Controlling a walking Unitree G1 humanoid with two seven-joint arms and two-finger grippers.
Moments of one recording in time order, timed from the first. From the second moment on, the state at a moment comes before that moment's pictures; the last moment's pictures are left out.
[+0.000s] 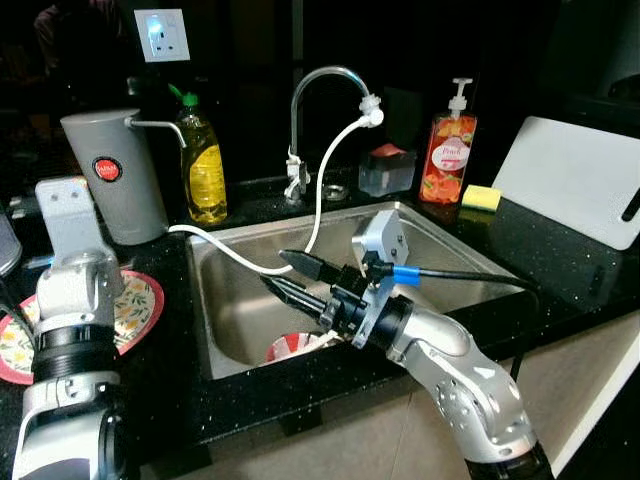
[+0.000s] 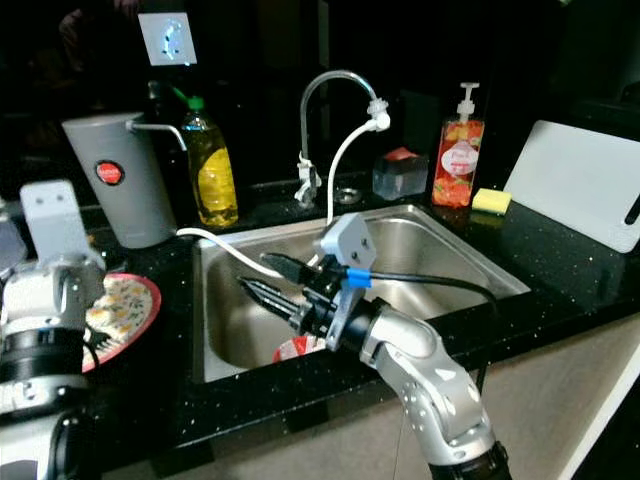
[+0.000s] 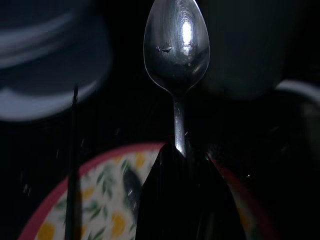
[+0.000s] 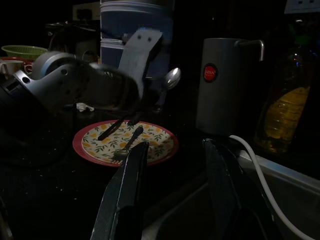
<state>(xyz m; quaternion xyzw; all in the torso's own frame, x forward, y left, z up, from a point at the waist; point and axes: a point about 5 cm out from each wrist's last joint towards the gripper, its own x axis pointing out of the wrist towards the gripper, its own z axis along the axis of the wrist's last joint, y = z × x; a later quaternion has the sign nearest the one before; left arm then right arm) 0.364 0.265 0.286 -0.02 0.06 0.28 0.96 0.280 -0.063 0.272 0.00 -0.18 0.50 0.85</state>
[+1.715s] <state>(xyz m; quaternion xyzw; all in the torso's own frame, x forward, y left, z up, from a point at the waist) 0.387 0.117 0.233 0.07 0.18 -0.16 0.97 0.329 -0.109 0.284 0.02 -0.19 0.24 0.95</state>
